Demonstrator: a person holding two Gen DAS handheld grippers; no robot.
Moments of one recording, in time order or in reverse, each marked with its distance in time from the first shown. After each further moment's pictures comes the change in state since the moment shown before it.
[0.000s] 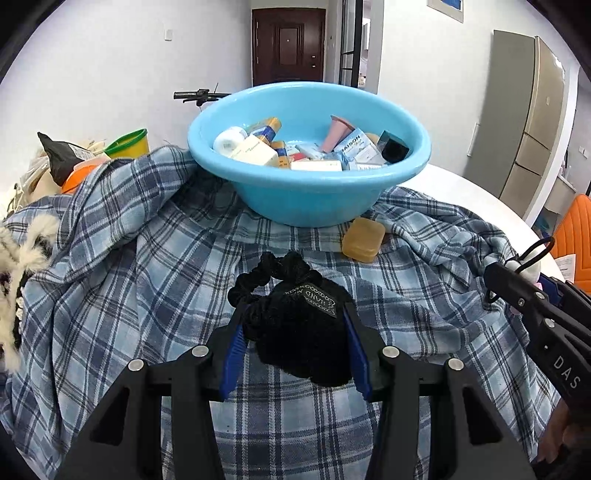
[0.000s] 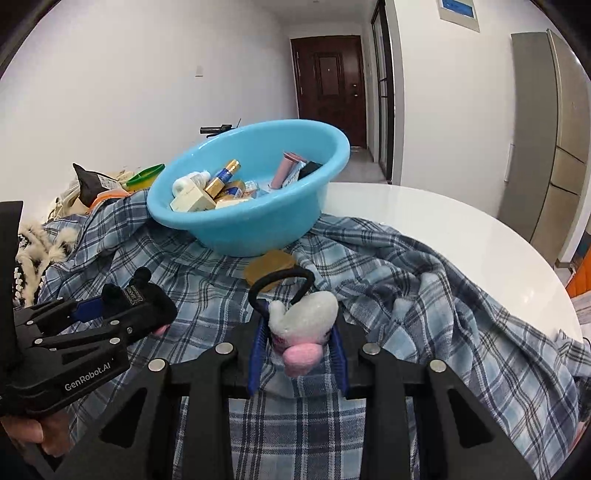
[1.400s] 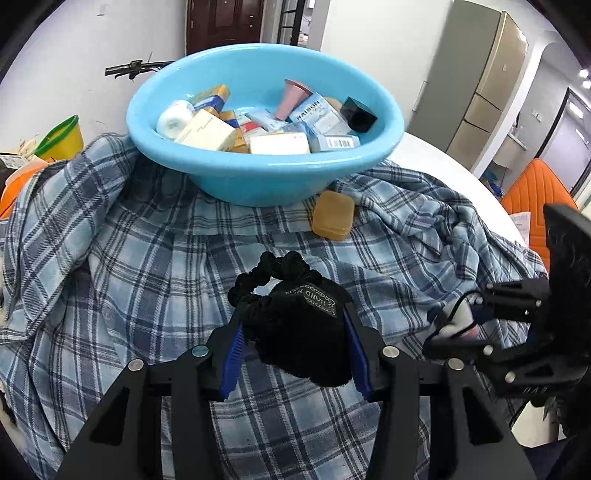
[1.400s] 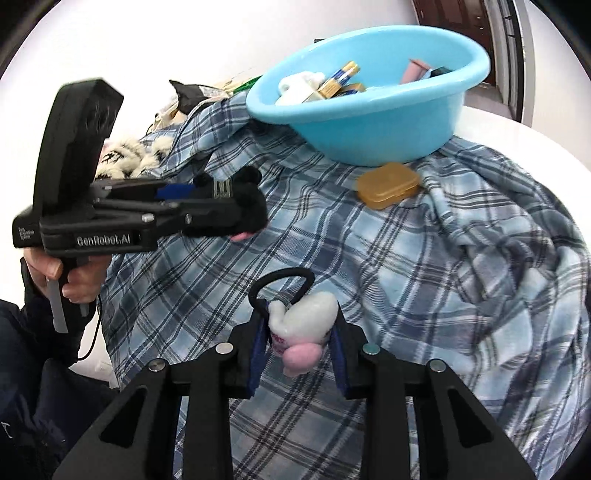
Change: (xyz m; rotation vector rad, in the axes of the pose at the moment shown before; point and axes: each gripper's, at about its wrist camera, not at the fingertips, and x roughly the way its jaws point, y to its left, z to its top) left arm 0.030 0.023 0.025 0.119 0.204 -0.252; right arm 0.051 0.004 -0.012 -0.159 0.361 0.508
